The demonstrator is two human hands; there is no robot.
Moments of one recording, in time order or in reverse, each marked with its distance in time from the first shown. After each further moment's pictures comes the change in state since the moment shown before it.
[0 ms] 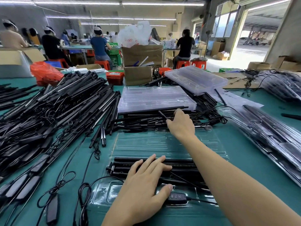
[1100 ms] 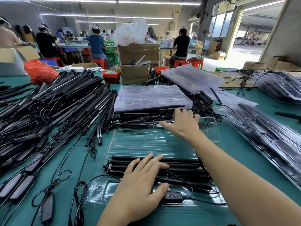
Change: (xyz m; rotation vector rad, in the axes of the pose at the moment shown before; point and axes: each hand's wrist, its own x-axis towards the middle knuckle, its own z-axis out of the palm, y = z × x) left_hand -0.002 0.003 0.001 -0.013 -0.014 -0.001; right_hand 0.005 0.026 -0.013 -0.385 -0.046 -0.176
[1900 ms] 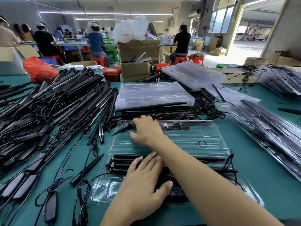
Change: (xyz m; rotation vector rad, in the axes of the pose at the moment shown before) left_hand 0.001 -0.003 0.003 0.110 -0.002 0.018; right_hand -0.026 -0.110 0.024 0.112 -0.157 -0.355
